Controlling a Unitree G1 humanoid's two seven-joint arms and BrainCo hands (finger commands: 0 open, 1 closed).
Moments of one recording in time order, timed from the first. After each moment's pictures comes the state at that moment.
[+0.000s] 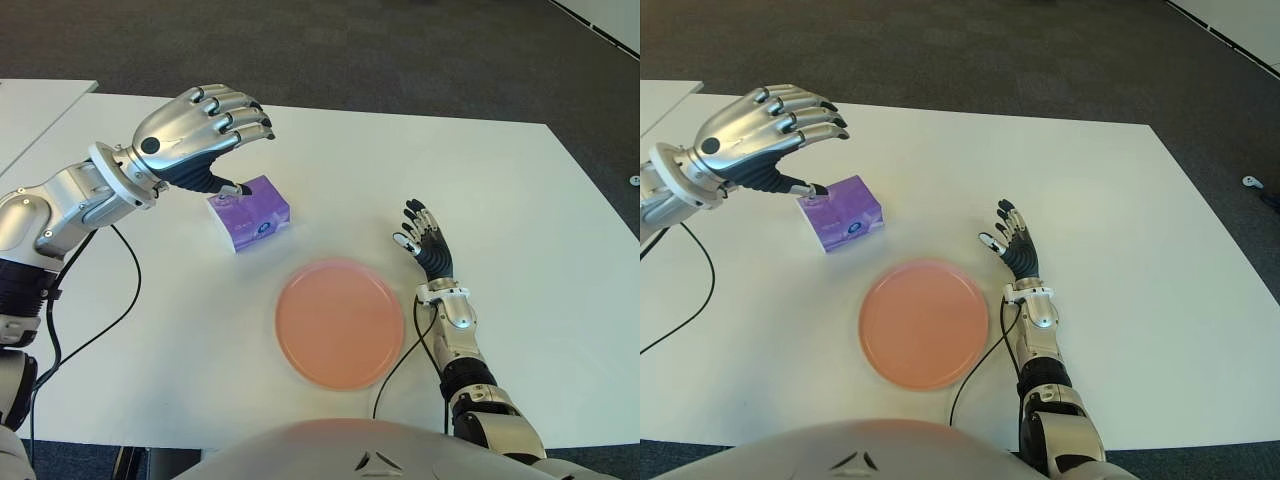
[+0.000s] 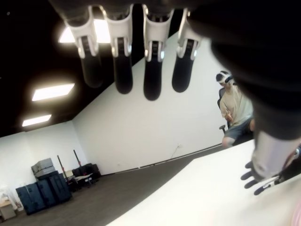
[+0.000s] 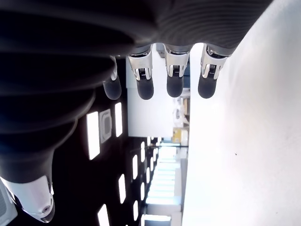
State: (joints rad) left arm -0.44 0.93 -0.13 0.08 0.84 -0.71 0.27; right arm -0.21 -0.11 -0.14 0.76 0.09 -0.64 0.23
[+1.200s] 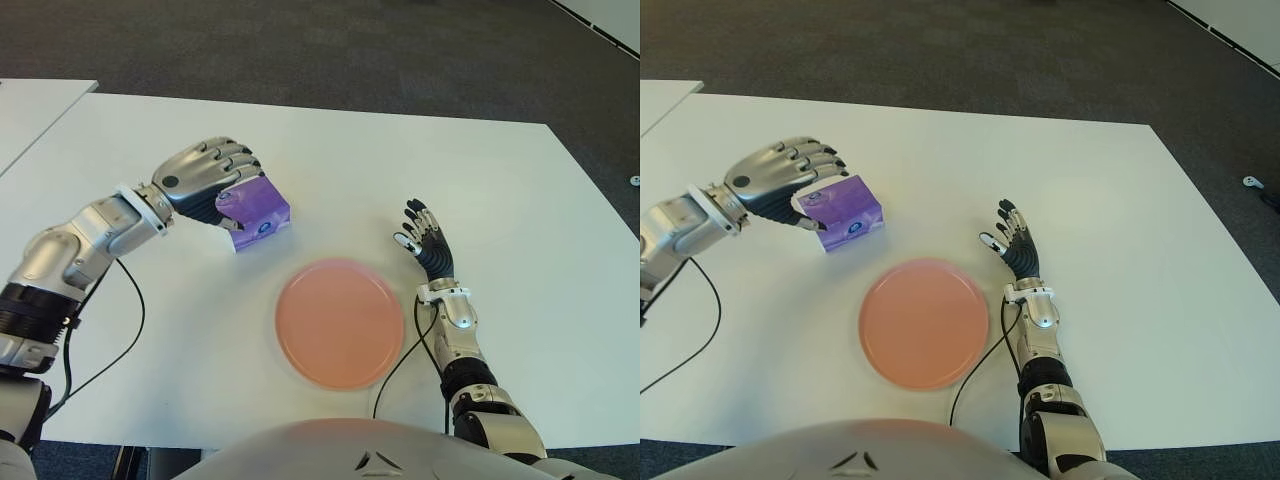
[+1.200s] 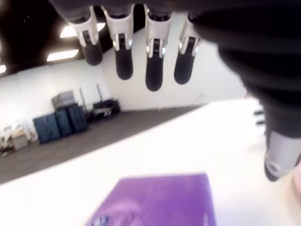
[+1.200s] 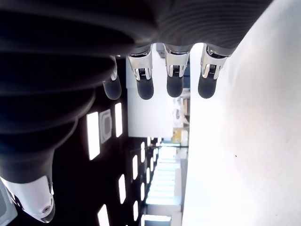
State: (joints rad) left arm -0.32 0.84 -0.22 0.13 0.90 -0.47 -0.01; right arm -0.21 -0.12 -0.14 0.76 0.10 -0.64 0.22
